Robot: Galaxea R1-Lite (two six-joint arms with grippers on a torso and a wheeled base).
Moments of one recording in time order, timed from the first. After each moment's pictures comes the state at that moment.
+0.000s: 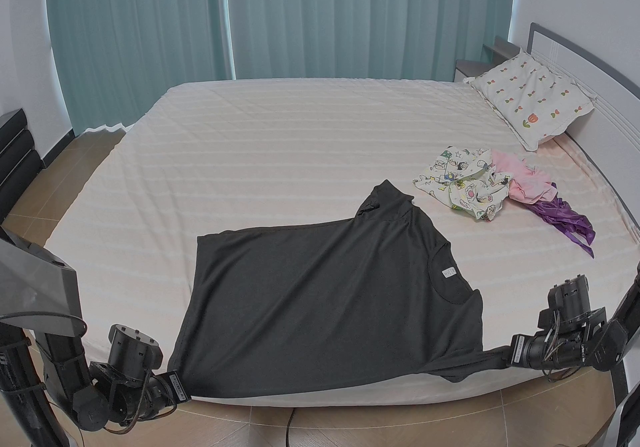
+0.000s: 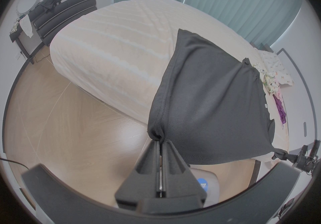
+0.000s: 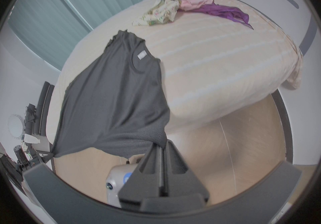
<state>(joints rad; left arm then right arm) -0.33 2.05 -0.02 -1.05 0.18 -0.72 0.17 1.86 -0.21 -0.69 0.00 0.47</state>
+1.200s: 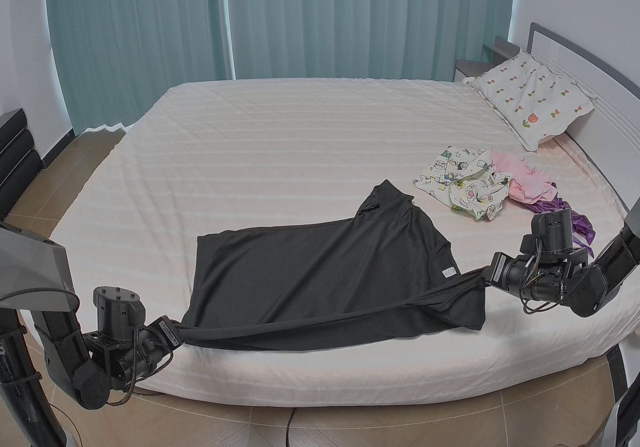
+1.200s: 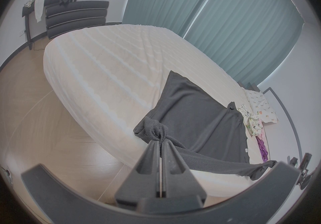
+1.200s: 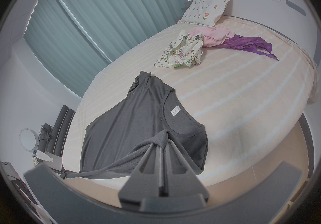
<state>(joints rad) -0.21 2.05 -0.14 -1.25 0.17 -0.77 0.18 1.94 -0.63 -0.67 0.01 0.55</state>
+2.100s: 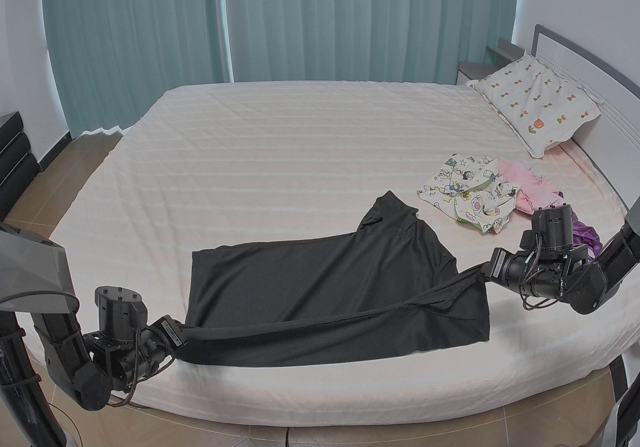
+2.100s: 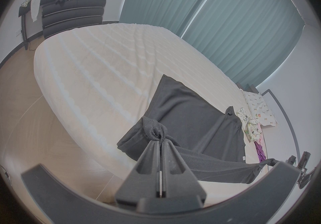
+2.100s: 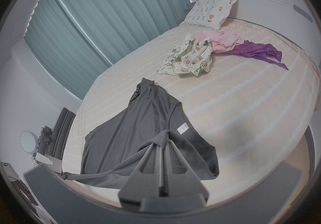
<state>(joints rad) -0.24 2.04 -0.14 -1.24 0.17 -0.78 0.19 1.94 -0.65 -0.68 0.01 0.54</state>
